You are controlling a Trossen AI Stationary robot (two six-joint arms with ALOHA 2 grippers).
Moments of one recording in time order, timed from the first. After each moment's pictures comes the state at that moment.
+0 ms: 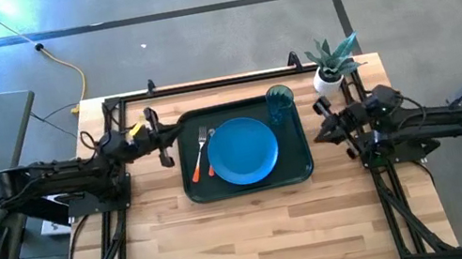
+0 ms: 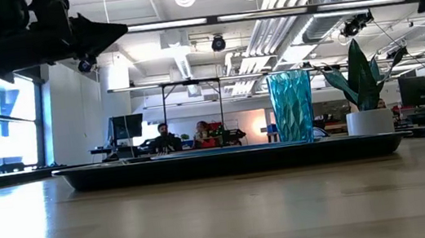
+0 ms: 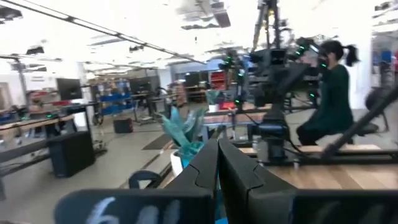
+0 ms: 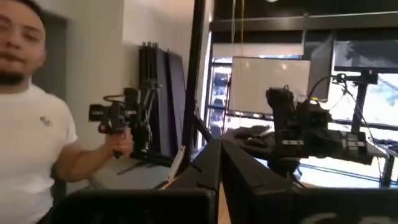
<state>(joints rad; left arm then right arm) 0.37 0.94 0.14 1.05 0.14 0.08 -0.32 0.59 0.22 0.73 -0.73 0.13</state>
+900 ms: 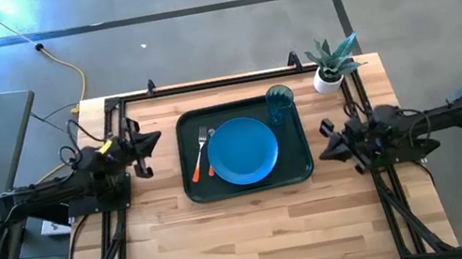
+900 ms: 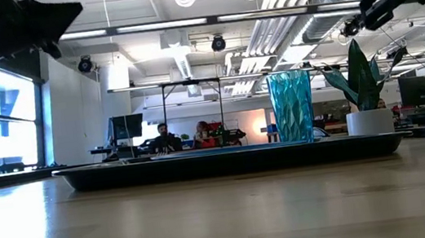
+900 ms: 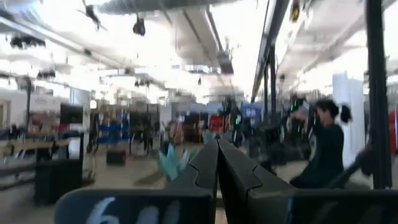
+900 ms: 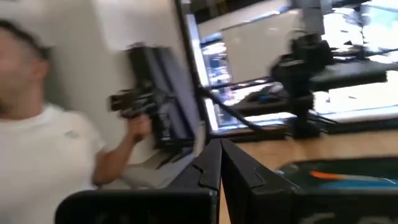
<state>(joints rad) 0.29 0.34 0.01 0.77 0.04 -0.02 0.01 0.27 0.02 0.47 -0.36 0.28</state>
